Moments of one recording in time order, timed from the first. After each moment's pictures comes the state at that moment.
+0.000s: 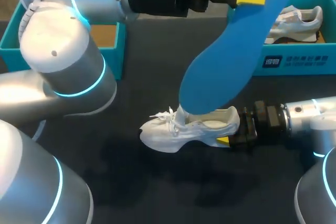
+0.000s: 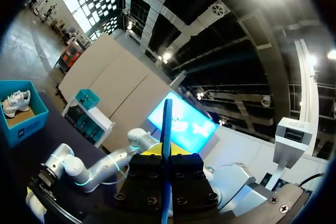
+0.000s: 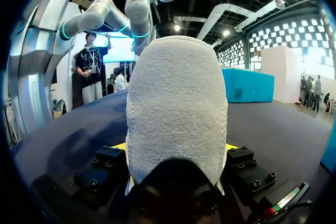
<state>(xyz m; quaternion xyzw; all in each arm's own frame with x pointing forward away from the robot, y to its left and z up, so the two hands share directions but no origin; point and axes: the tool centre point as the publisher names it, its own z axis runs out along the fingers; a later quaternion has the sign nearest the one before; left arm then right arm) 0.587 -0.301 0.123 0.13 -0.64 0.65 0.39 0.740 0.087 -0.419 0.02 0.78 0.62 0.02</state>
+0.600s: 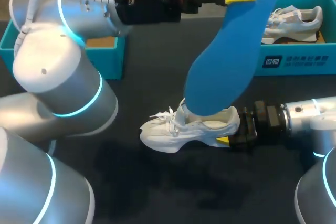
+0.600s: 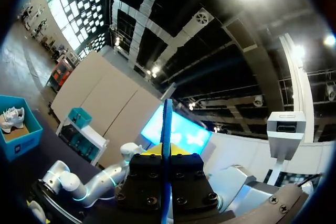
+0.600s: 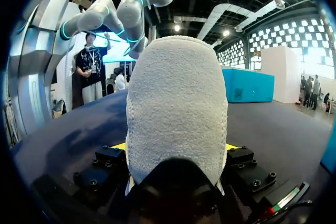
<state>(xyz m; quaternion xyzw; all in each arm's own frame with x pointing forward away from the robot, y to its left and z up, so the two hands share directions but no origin) 0.574 -0.284 0.141 0.10 -0.59 0.72 0.37 0.740 0.087 -0.419 0.02 0.78 0.62 0.02</state>
